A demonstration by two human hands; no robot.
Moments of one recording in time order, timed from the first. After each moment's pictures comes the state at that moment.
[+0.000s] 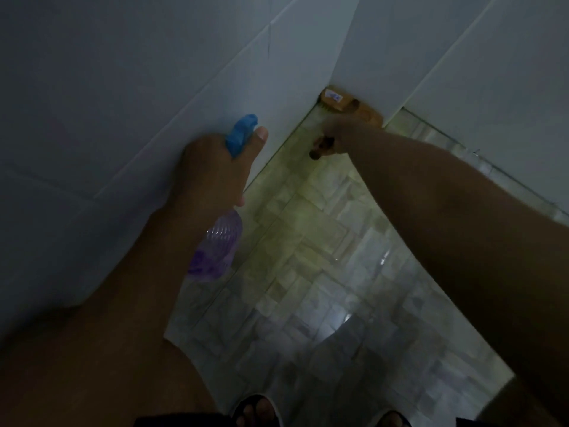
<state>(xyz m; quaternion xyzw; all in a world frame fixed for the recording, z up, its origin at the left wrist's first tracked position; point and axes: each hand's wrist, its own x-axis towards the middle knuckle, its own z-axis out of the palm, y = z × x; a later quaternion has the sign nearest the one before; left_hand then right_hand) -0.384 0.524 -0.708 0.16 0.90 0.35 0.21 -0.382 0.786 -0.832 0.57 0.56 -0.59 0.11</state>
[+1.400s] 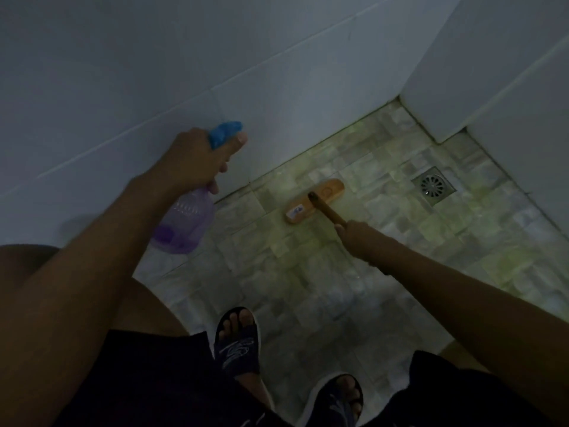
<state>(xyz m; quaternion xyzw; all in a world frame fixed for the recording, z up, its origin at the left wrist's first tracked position) -0.302 0.392 -0.664 0.01 0.90 0.36 0.23 -0.155 0.669 -0.834 0.21 0.87 -0.26 0.36</state>
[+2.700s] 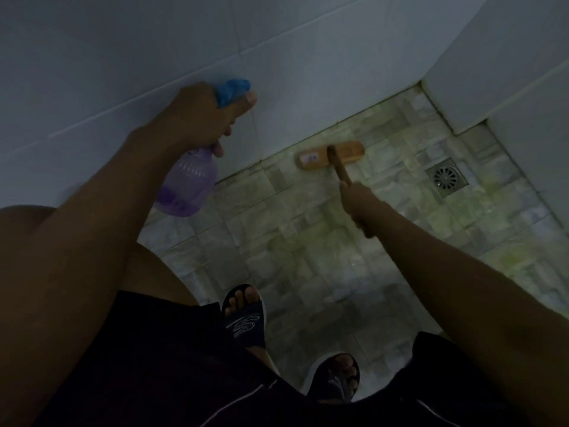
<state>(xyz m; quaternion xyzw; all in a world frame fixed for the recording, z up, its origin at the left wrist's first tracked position) -0.320 0.371 -0.658 0.01 0.90 0.37 0.24 -0.207 0.642 -0.840 0.29 0.85 -0.32 0.29</state>
